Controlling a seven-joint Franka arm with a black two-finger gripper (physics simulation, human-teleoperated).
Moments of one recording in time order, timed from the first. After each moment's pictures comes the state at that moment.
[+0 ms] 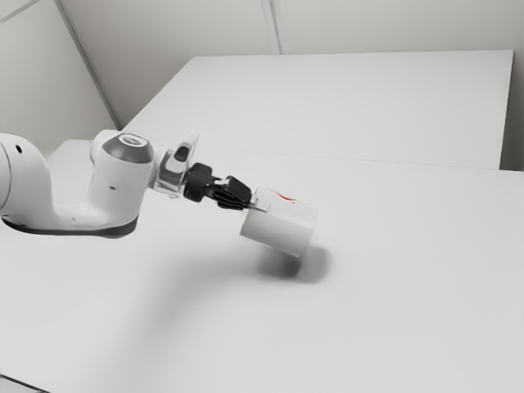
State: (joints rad) arm 0.15 -0.03 -0.18 -2.23 -1.22 2.04 0.96
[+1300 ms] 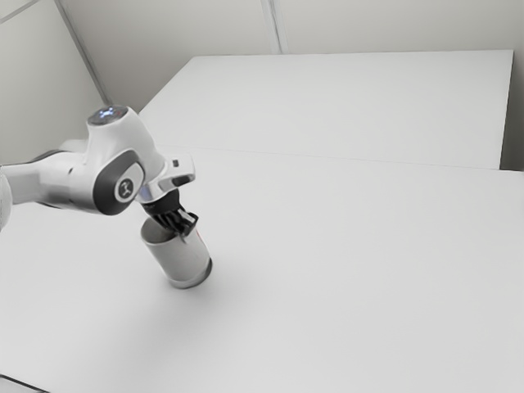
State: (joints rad) arm 0.14 -0.23 -0.19 -2.43 -0.06 2.32 0.15
